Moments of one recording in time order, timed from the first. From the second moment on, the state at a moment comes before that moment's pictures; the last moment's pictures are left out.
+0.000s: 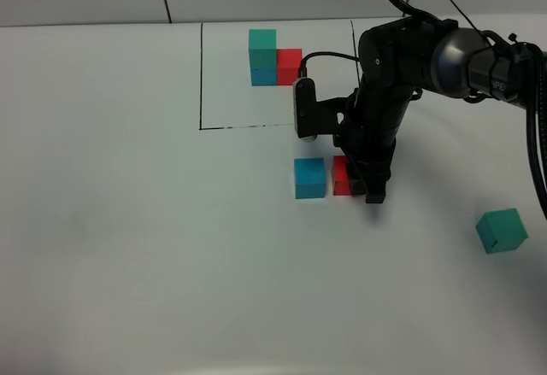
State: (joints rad) left arm -0.05 0.00 -0.51 -0.06 1.08 0.03; right arm 0.48 2.21 -1.57 0.06 0.93 -1.12
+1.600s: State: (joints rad) left arm -0.05 0.00 -0.51 -0.06 1.08 0.03; right arm 0.51 2.22 -1.57 0.07 0.91 -1.12
